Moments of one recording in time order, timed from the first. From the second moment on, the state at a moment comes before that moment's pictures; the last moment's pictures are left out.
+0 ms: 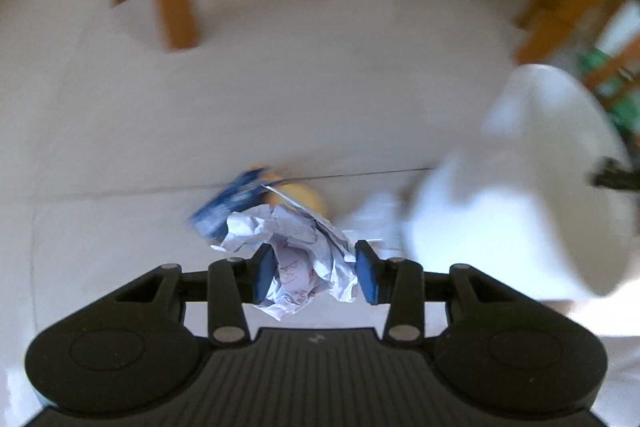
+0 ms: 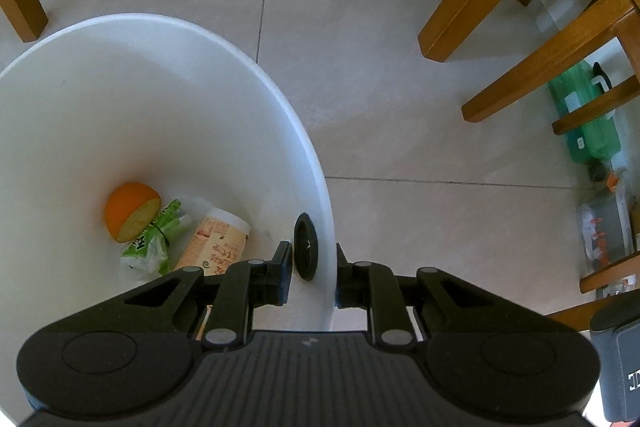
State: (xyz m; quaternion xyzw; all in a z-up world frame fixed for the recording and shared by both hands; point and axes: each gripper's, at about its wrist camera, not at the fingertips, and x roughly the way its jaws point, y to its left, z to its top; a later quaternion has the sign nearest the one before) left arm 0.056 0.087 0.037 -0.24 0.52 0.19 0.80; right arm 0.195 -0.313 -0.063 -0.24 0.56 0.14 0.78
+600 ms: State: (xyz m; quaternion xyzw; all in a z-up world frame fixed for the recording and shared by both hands) left arm 0.149 -0.038 0.145 -0.15 0.46 0.05 0.87; right arm 0.202 -0.325 -0.062 -0.20 0.58 0.16 0.77
